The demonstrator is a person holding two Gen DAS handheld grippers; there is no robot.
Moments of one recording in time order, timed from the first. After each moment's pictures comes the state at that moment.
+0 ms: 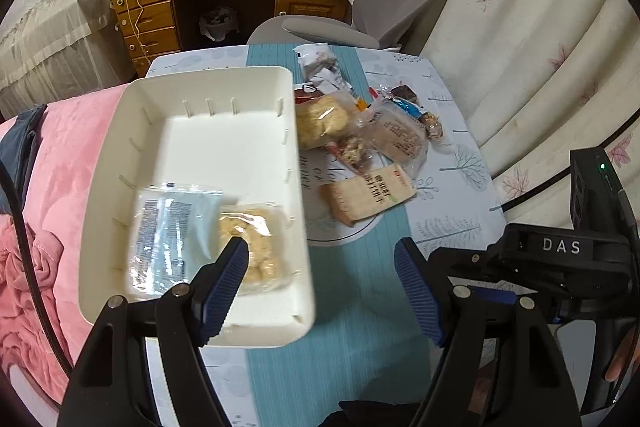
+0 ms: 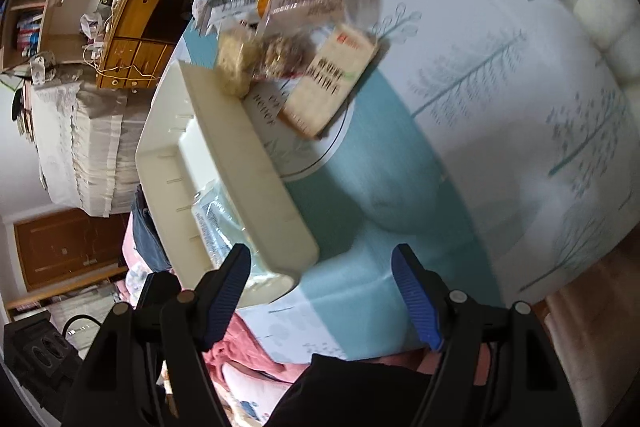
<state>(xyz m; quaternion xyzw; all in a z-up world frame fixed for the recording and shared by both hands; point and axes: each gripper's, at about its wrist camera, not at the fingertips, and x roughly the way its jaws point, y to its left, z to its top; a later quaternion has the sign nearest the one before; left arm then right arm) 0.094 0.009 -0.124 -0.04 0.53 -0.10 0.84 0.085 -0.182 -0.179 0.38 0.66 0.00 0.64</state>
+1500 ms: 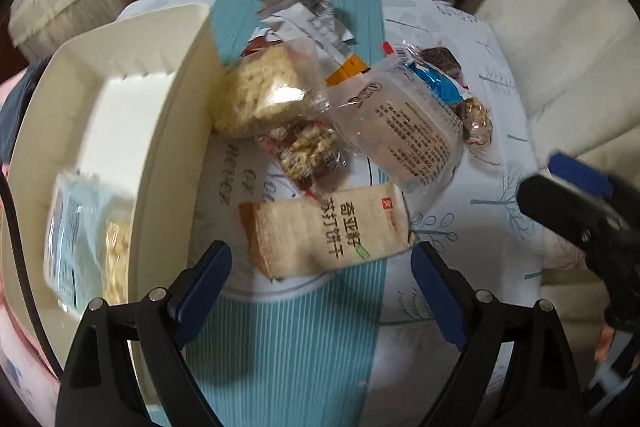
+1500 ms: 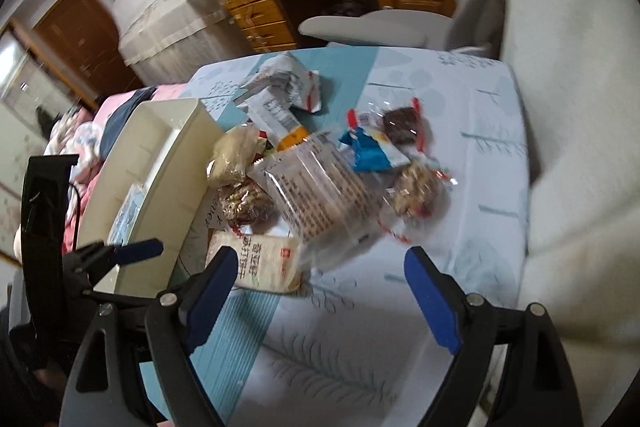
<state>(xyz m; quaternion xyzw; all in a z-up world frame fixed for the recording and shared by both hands) 0.204 -0.107 -0.229 -0.05 0.61 0.00 0.79 0.227 -0.266 -0.181 0.03 0.55 0.24 0.80</state>
